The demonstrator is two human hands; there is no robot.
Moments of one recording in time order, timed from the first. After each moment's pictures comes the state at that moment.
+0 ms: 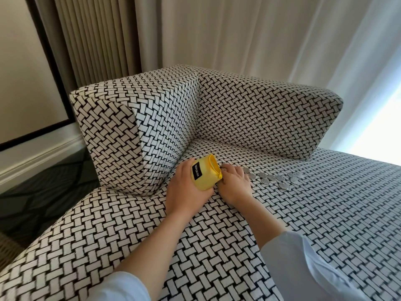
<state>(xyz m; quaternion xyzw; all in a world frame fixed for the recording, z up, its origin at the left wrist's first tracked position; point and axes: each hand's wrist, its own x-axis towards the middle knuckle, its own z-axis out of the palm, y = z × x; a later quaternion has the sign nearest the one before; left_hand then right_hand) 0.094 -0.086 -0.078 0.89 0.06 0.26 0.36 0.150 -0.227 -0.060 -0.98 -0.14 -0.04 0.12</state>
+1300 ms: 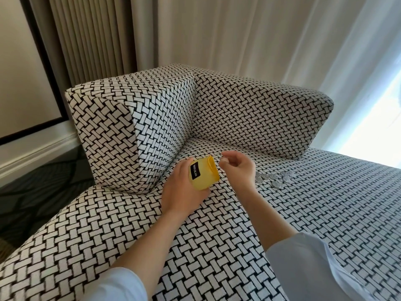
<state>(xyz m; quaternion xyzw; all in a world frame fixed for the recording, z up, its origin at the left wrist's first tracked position) 0.093 -0.088 -0.077 0.91 0.05 0.25 0.33 0.132 -0.232 -0.019 -0.77 -0.01 -0.12 0.63</state>
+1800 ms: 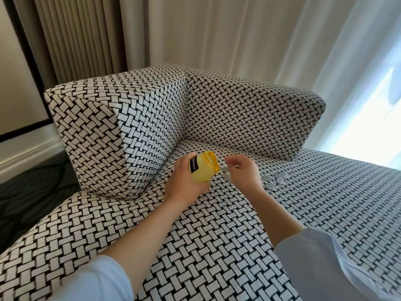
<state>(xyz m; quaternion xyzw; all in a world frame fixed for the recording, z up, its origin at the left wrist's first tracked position) 0.128 -0.101 -0.069 0.87 0.02 0.19 0.46 0.154 -0.267 -0.018 -0.89 -0.01 -0.09 0.44</state>
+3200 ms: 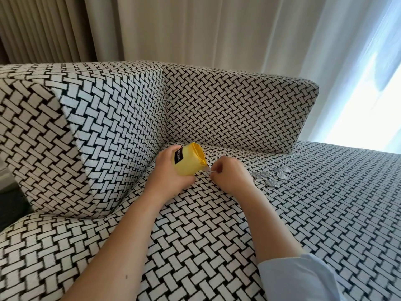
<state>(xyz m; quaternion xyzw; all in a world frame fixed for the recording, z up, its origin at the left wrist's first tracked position) 0.172 -0.083 -0.073 0.86 -0.03 0.17 0.49 0.186 -0.261 -0.047 -0.96 -0.04 -0.07 0.25</state>
